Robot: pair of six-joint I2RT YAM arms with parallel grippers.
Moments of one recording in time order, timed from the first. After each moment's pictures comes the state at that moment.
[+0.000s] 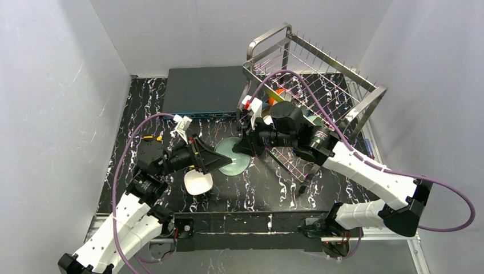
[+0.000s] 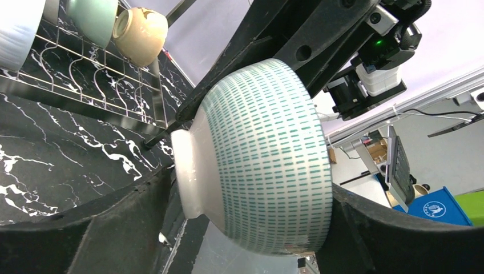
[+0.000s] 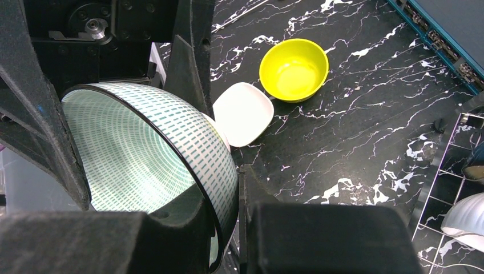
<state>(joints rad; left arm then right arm) -0.52 0.62 0.60 0.08 0.70 -0.92 1.00 1.25 1.31 -0.46 -0.32 0.19</state>
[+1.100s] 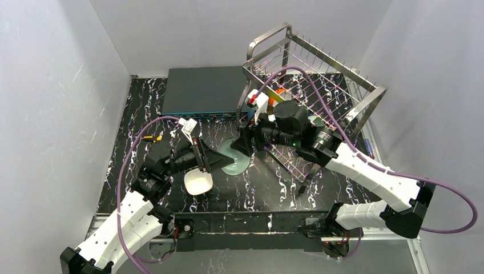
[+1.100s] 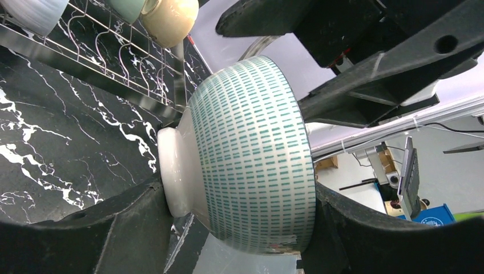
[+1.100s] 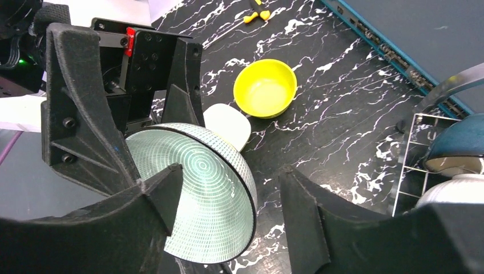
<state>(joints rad) -0.53 0.65 0.56 0.06 0.66 -0.93 0.99 1.24 1.31 -0.42 -0.20 0.22</state>
